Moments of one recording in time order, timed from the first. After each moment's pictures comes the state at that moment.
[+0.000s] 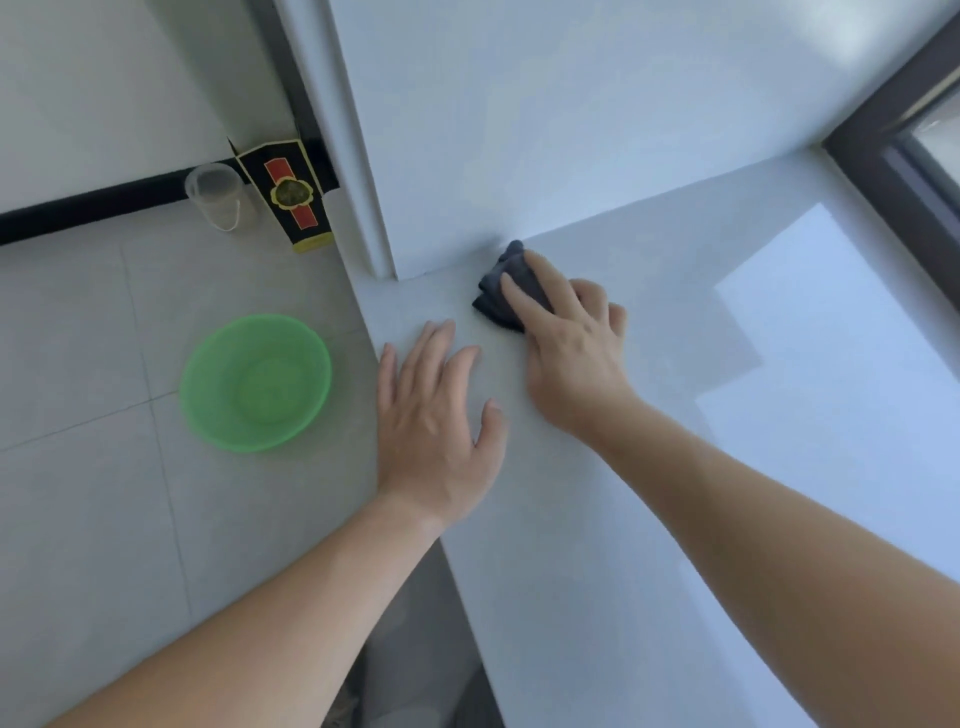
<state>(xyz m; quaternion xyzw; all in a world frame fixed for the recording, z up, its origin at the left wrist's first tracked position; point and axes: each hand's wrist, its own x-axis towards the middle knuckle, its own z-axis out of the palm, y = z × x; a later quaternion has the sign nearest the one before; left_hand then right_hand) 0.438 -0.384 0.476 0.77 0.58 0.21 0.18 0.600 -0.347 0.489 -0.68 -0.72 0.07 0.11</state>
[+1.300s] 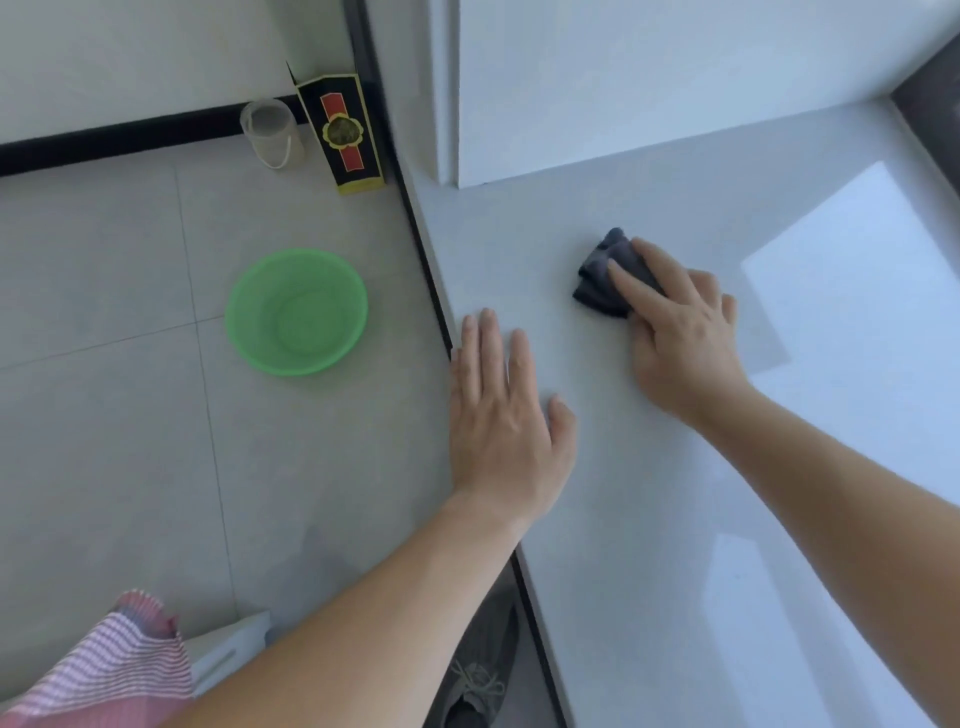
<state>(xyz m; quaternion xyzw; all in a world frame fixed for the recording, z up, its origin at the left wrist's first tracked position) 0.453 -0.483 0.473 0.72 0.64 0.18 0.19 0.641 -0.425 0.489 -0.67 -0.73 0.05 0.11</state>
